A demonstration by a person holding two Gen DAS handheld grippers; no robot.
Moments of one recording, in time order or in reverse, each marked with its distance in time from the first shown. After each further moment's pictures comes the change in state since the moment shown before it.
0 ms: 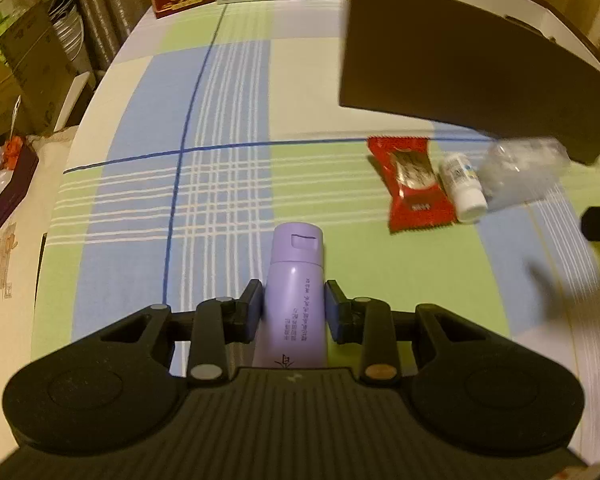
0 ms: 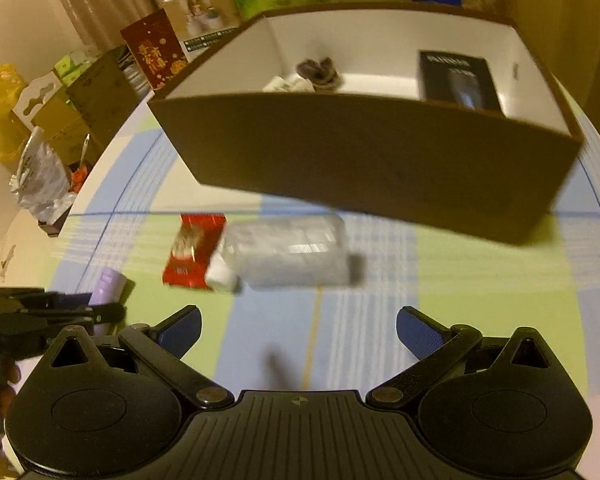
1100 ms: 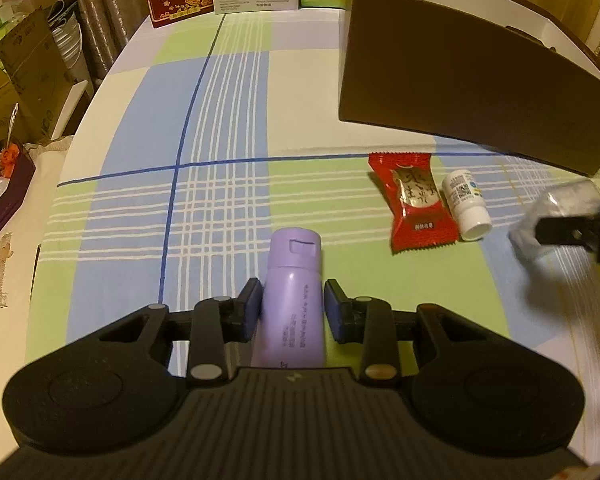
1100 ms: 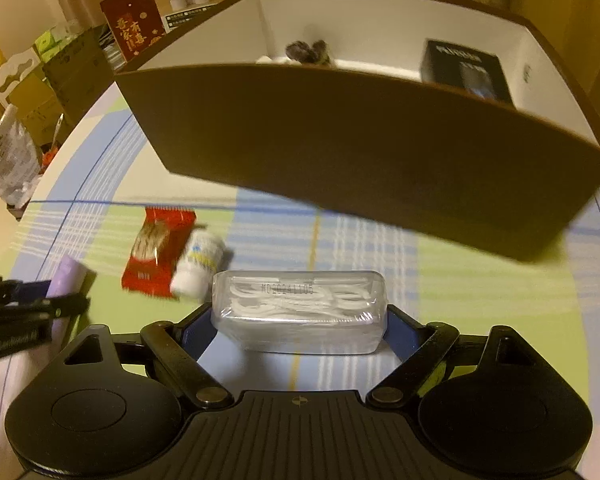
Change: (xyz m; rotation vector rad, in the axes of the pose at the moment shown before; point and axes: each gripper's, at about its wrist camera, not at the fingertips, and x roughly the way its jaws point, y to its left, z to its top) left arm 0.004 -0.002 0.003 0.008 -0.035 -0.013; right arm 0.030 -0.003 -0.002 -0.027 0.041 -0.090
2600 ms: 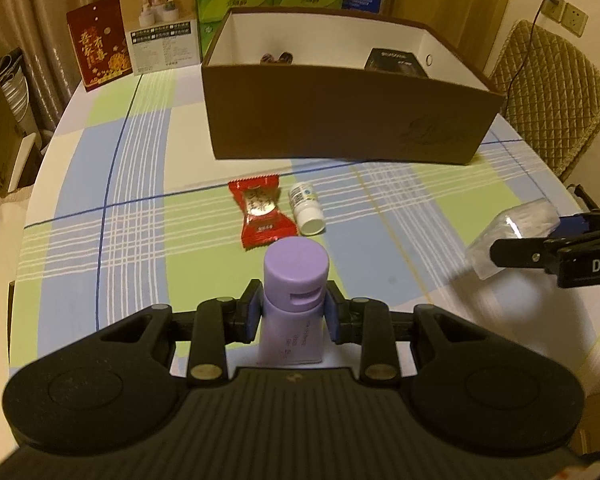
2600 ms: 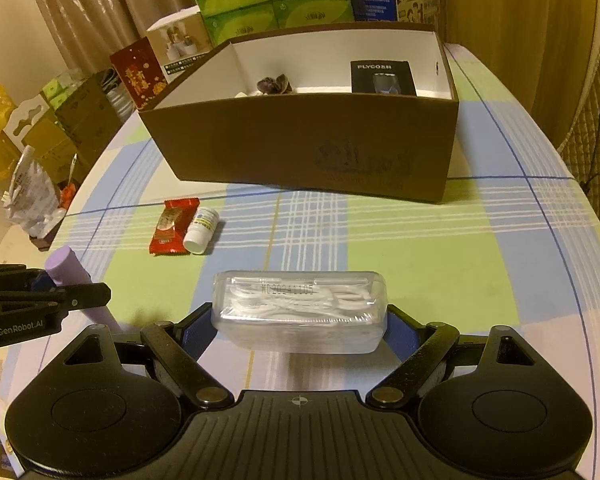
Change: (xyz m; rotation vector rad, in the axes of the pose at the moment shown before) left arm -0.088 -0.070 -0.018 0.126 -0.101 -0.152; right arm -0.101 -0.029 -0.061 0.084 -0.106 0.035
